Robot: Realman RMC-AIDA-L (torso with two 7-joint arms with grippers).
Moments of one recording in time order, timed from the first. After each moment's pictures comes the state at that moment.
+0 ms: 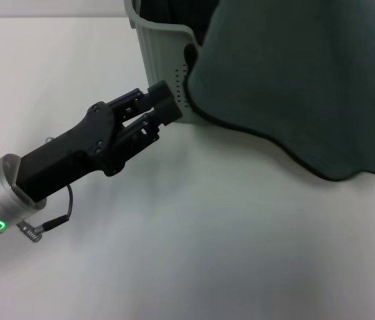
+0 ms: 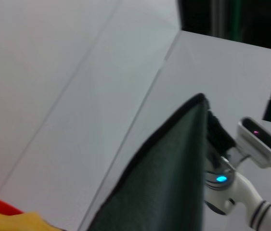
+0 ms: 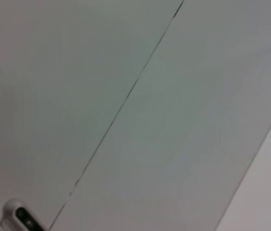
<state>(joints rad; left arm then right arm) -0.40 -2.08 0.98 0.28 1.25 1.88 -1.17 0.74 1.87 -0.99 -1.10 -1.30 -1.65 1.26</state>
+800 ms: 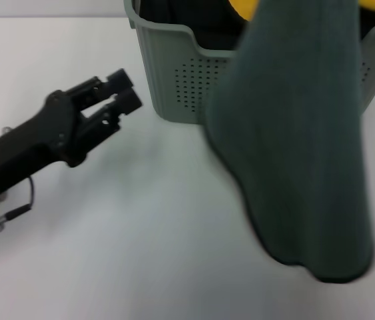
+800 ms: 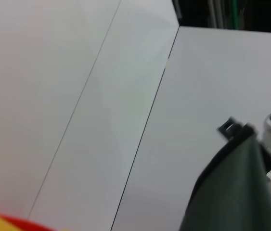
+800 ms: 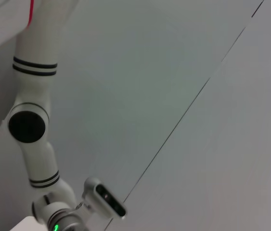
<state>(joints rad) -0.36 -2.02 0.95 0.30 1.24 1.88 -1.10 0.75 1.79 -0.97 -1.14 -1.31 -1.85 1.27</state>
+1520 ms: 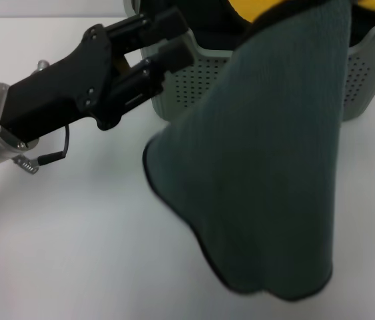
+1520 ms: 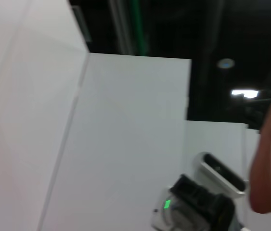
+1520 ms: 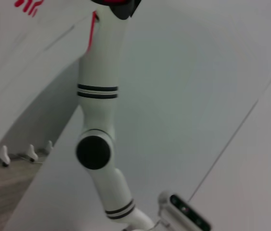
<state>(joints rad) -0.53 -2.05 0.96 0.41 1.23 1.99 -1.14 0.76 1.83 -0.97 -1.14 -1.34 -1.99 1.26</state>
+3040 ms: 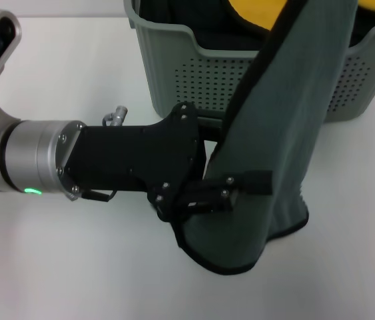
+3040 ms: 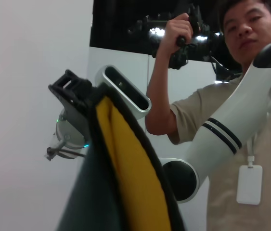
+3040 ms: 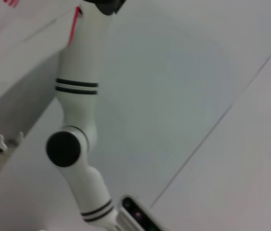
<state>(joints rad) -0.58 -2.08 1.13 0.50 1.38 2.00 -1.12 0.80 1.90 -0.78 -1.18 -1.44 -2.03 1.26</state>
